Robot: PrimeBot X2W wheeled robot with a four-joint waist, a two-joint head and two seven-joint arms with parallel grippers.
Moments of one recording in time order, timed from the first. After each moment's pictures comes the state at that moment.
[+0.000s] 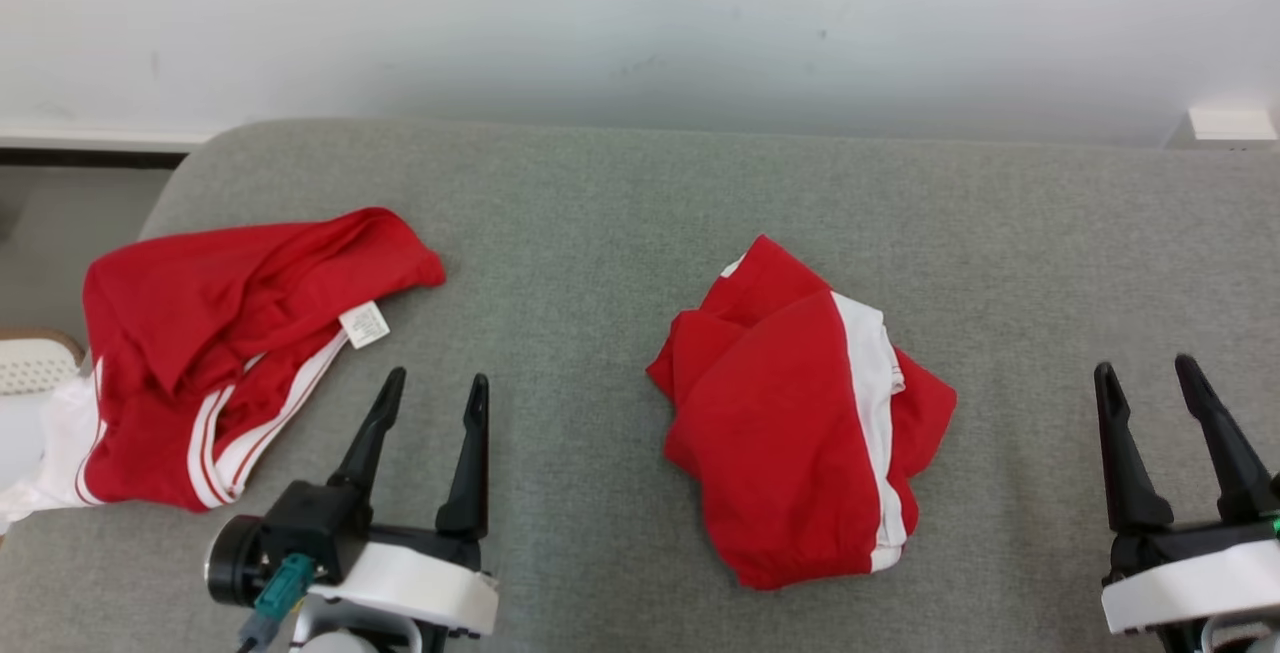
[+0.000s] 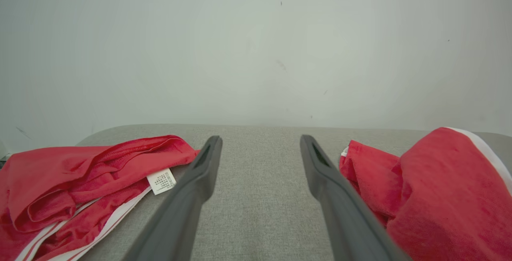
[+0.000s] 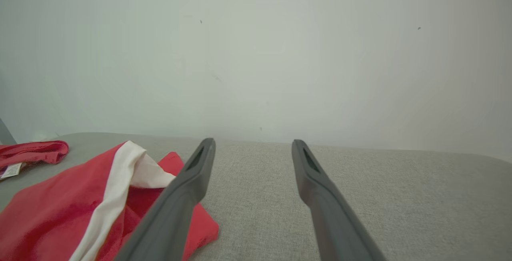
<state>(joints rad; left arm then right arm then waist) -0.20 0.15 -0.26 0.12 -0.22 0.12 -0.26 -0.16 -0.22 0.06 0.13 0.38 0.13 -0.20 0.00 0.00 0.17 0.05</state>
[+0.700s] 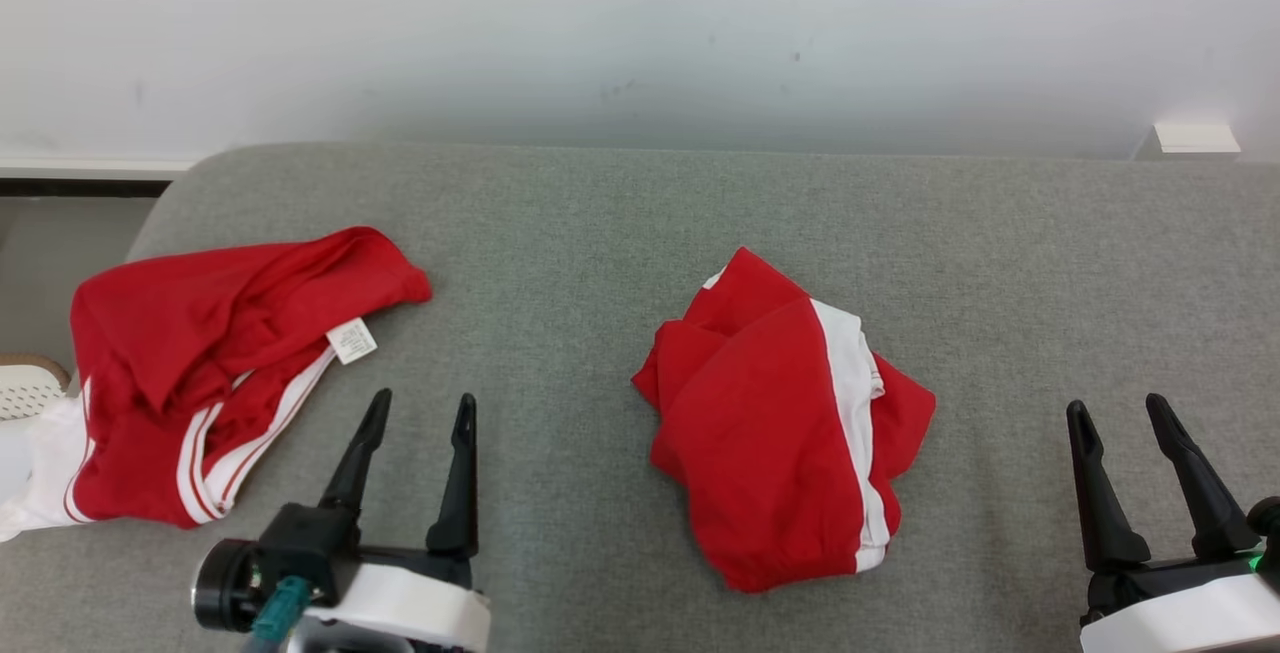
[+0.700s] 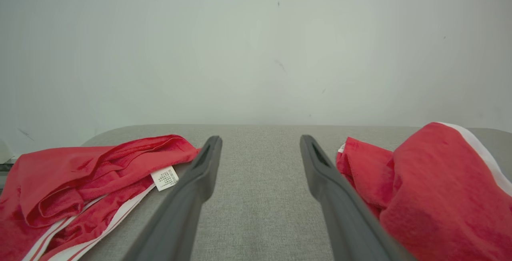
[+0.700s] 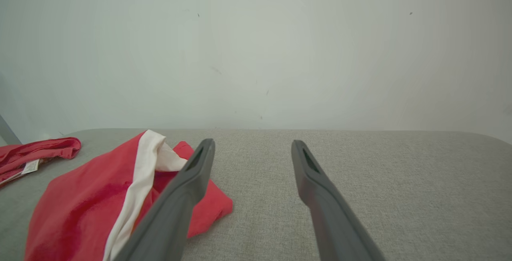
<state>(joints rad) -0.14 0.17 -0.26 0.09 -0.22 0.15 -0.26 -0.06 -0.15 0.03 0.00 0.37 0.13 -0.09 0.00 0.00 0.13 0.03</state>
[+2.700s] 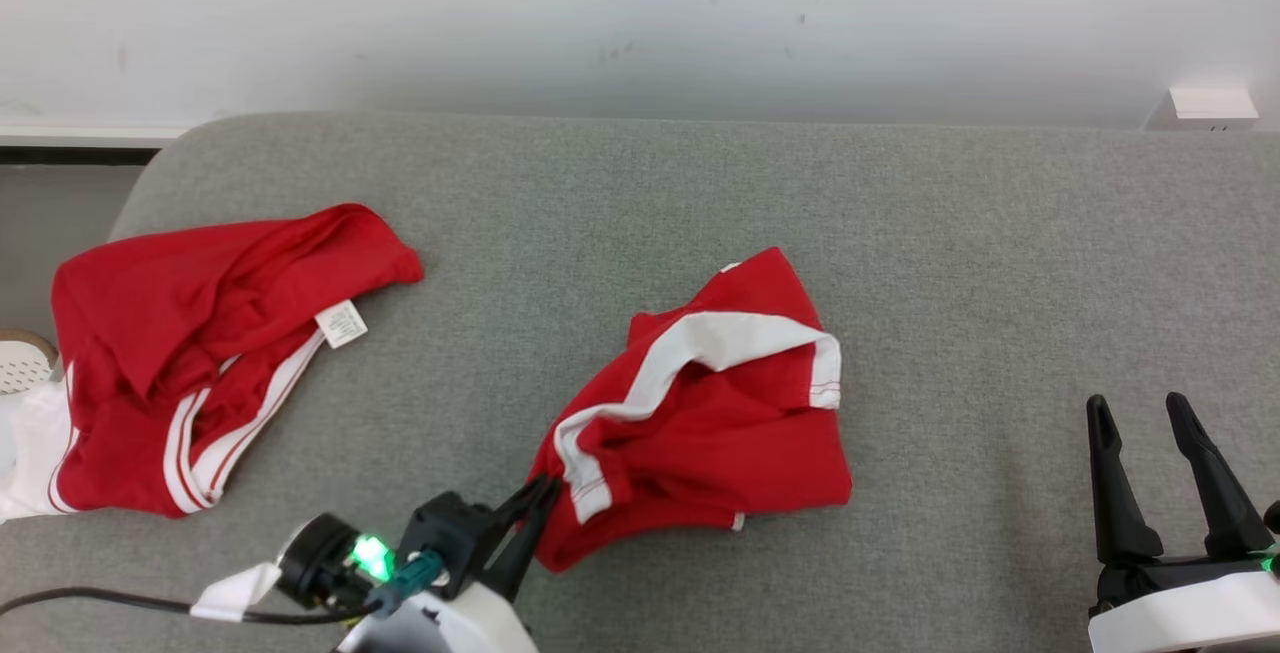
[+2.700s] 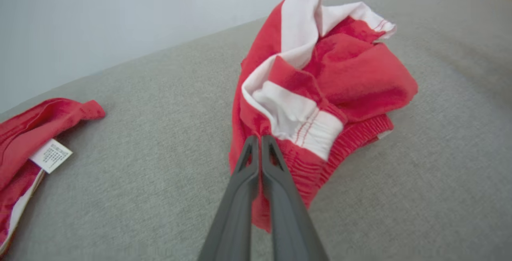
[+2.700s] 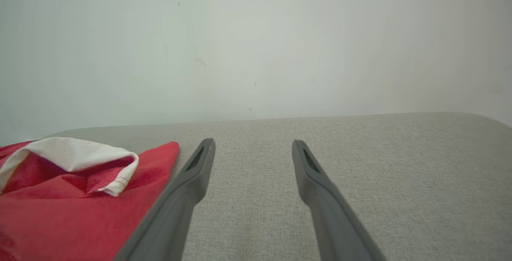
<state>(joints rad) -0.30 0.46 -0.72 0.02 -0.35 0.20 0.04 -0.06 -0.12 -0.02 0.02 0.36 0.13 -0.10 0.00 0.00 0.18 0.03</state>
